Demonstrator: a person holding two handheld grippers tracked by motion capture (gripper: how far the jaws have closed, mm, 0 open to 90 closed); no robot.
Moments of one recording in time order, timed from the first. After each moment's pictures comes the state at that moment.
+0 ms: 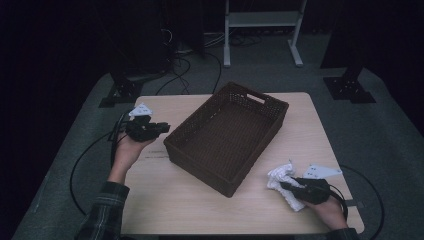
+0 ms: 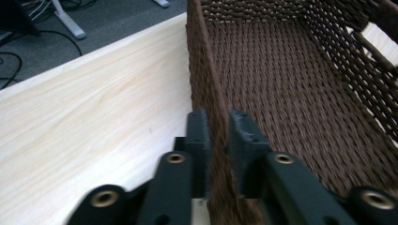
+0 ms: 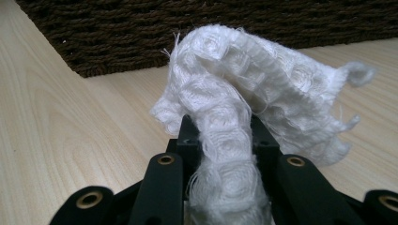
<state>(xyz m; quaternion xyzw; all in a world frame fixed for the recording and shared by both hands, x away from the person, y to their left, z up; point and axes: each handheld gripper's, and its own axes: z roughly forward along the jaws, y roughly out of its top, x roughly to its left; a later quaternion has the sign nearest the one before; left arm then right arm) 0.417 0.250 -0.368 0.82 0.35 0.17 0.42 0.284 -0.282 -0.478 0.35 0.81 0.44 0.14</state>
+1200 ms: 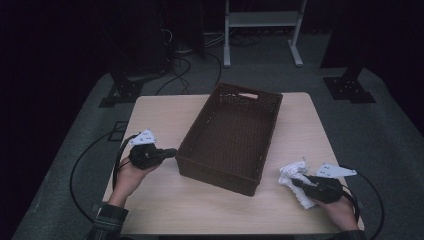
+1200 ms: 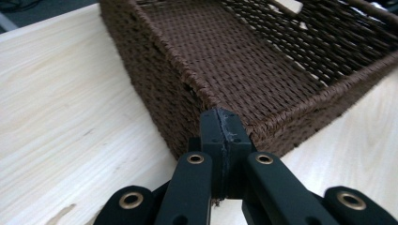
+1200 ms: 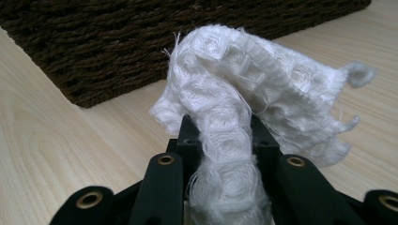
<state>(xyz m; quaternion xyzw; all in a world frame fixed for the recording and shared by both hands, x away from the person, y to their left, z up) 0.358 0.229 -0.399 0.83 0.29 0.11 0.46 0.280 -0.310 -0.473 0.39 0.80 0.43 0.17</state>
